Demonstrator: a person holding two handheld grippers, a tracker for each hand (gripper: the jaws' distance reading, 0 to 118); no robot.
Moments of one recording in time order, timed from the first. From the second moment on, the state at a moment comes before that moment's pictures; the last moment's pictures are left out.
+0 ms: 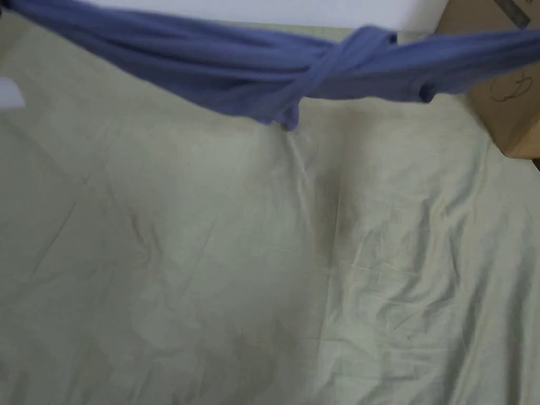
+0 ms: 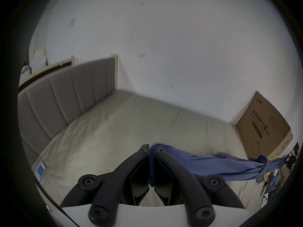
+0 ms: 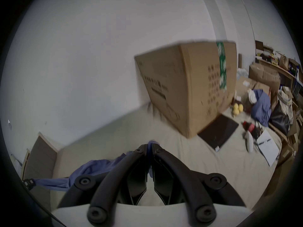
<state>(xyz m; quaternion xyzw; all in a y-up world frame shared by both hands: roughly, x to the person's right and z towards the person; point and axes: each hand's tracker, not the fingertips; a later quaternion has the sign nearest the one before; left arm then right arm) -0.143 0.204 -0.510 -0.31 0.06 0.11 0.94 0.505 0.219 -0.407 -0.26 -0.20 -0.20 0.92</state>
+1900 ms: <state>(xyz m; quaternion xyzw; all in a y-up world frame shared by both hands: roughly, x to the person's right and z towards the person) -0.069 0.112 -0.151 -0.12 -0.06 -0.03 0.99 0.356 0.140 -0.072 -0.10 -0.09 -0.01 0.99</state>
